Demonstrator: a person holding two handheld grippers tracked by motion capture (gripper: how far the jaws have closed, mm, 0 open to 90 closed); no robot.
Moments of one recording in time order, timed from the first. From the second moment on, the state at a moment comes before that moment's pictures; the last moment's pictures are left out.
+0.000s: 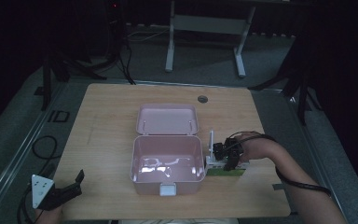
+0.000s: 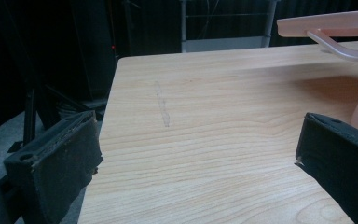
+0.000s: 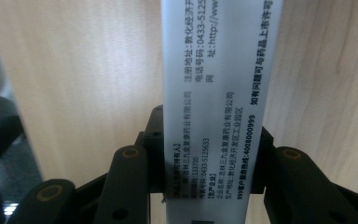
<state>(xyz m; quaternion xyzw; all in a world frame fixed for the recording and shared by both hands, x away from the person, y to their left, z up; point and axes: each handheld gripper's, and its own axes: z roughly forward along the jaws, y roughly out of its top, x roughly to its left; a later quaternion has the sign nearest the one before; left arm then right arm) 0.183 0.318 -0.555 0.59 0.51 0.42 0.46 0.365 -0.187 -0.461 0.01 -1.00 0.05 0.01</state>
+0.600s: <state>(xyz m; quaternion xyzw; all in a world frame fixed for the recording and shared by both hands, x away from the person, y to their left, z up) 0.184 0.318 -0.554 0.59 0.51 0.42 0.46 0.345 -0.194 -0.428 -0.01 -1.00 0.06 0.02</state>
